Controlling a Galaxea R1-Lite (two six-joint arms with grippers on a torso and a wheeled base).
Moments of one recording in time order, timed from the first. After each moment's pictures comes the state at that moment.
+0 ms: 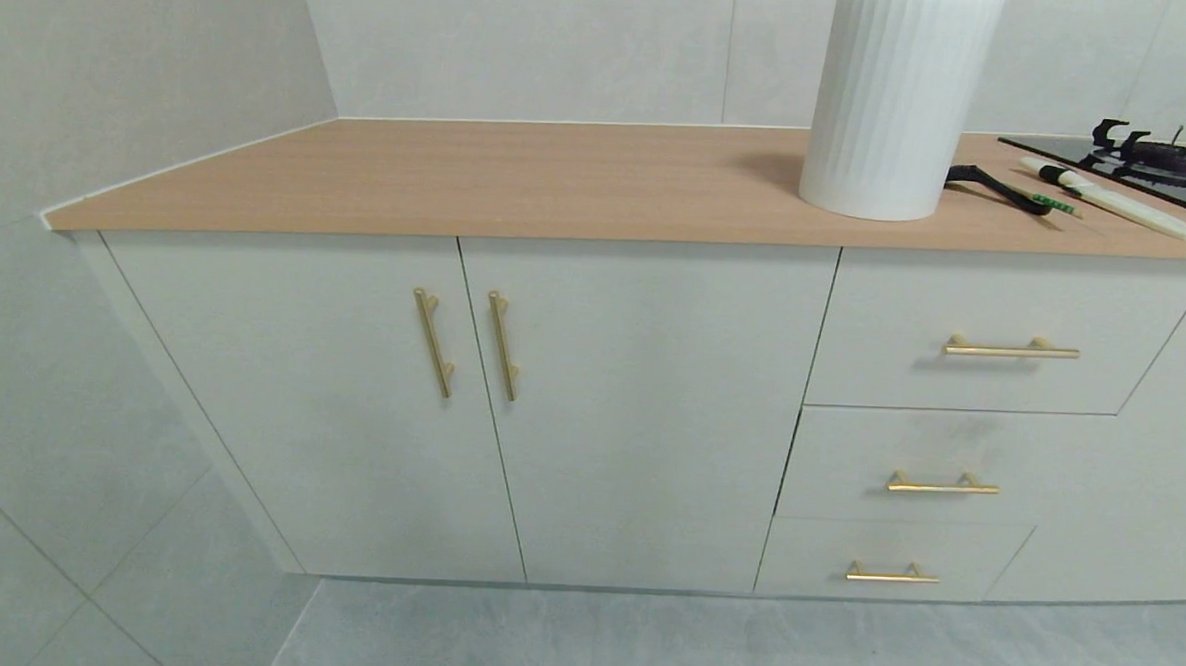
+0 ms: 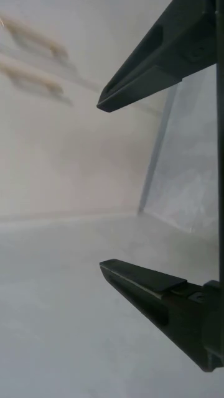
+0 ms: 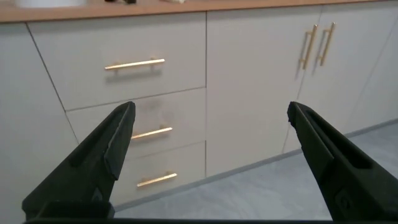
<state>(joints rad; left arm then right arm) -0.01 0.04 -0.38 0.32 0.37 0.01 0.01 0.03 -0.35 0.13 -0.38 -0.06</state>
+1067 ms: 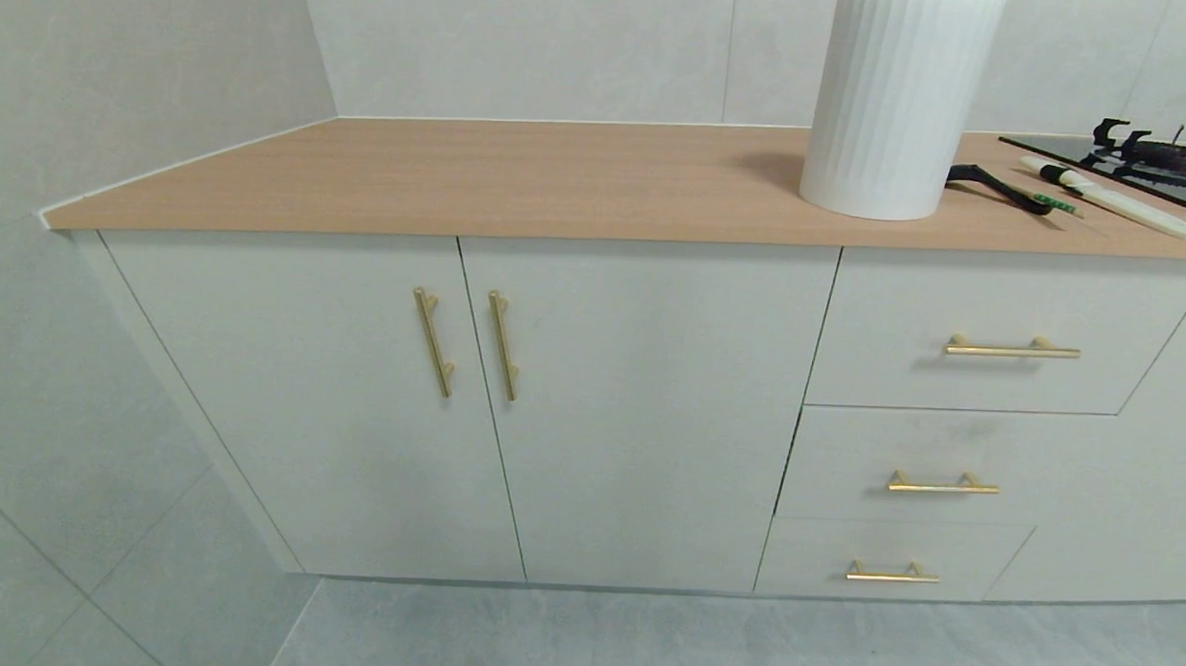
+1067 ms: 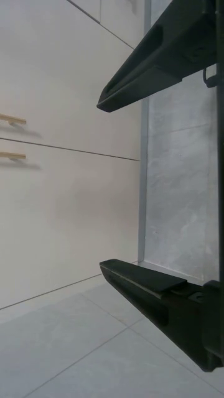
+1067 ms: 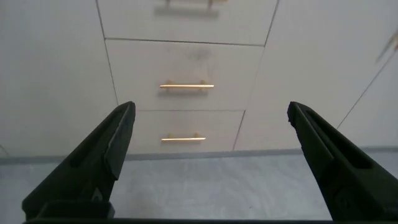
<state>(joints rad) 0.00 0.00 0.00 0.00 0.03 0.00 0.00 0.00 0.00 -0.06 -0.12 -0.12</state>
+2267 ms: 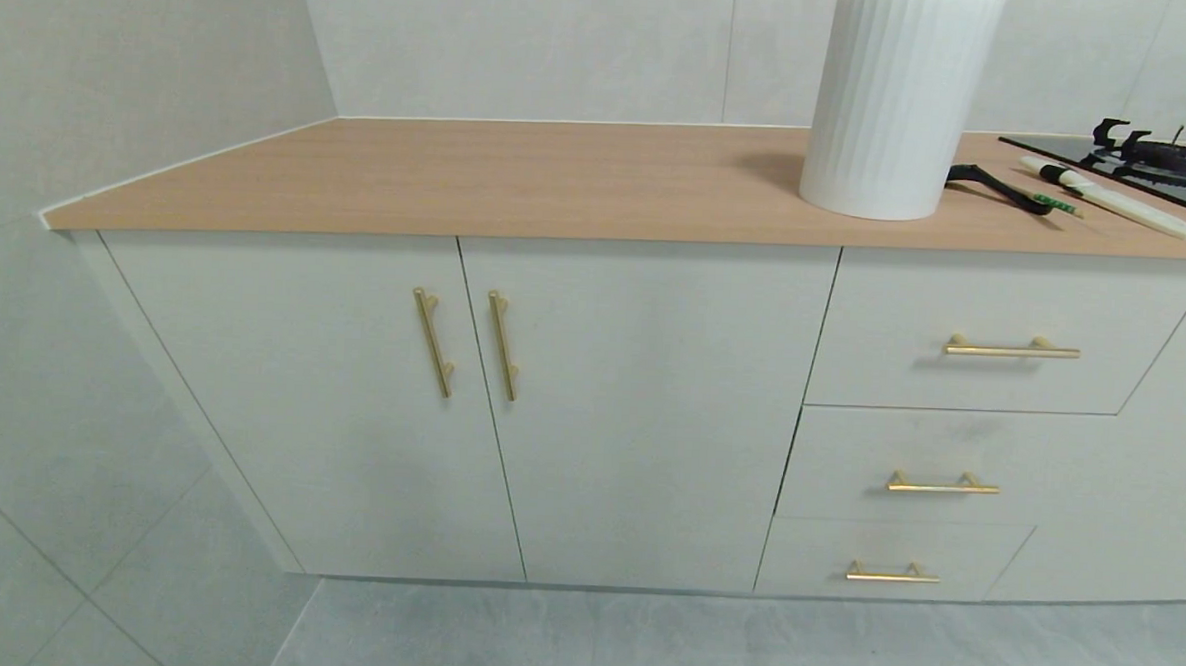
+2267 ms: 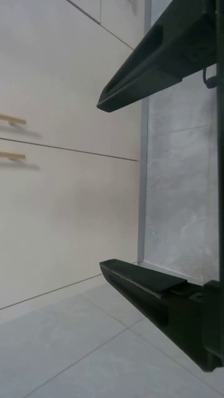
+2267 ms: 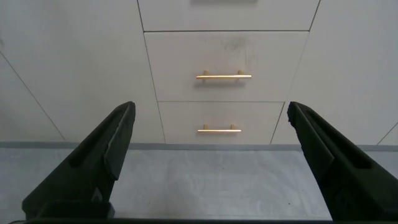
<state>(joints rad) 0.00 0.00 0.00 0.00 0.03 0.00 0.00 0.00 0.00 0.00 0.00 0.00</state>
